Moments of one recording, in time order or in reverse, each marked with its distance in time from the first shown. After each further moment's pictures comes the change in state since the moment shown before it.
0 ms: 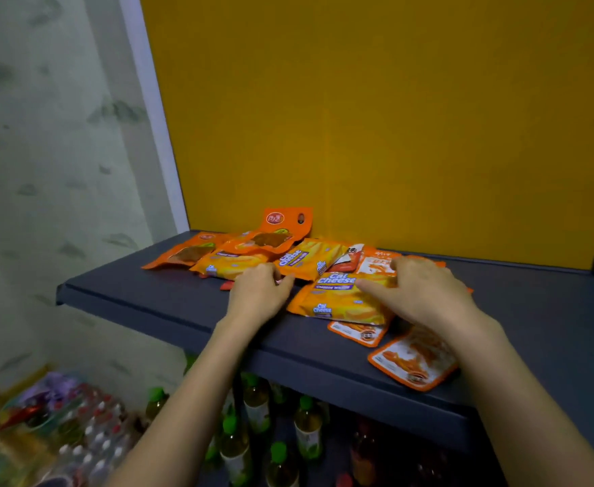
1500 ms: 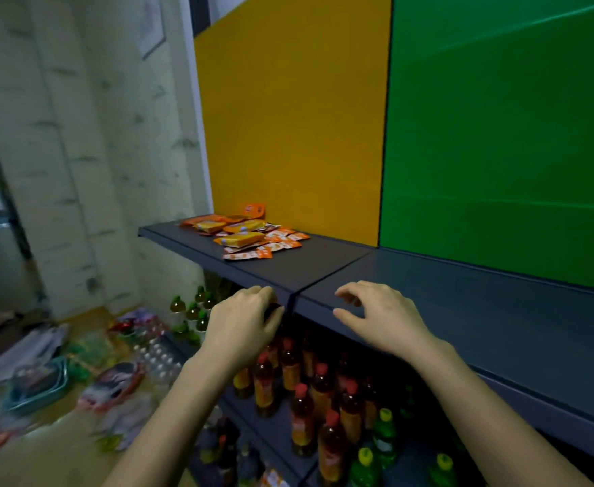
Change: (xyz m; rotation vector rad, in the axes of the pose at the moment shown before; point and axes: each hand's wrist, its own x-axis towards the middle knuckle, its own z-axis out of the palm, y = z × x) left_hand -0.412 0.411 0.015 0.469 0.157 0.032; right_hand -0.248 0.392 -0.154 0.142 0.038 -0.689
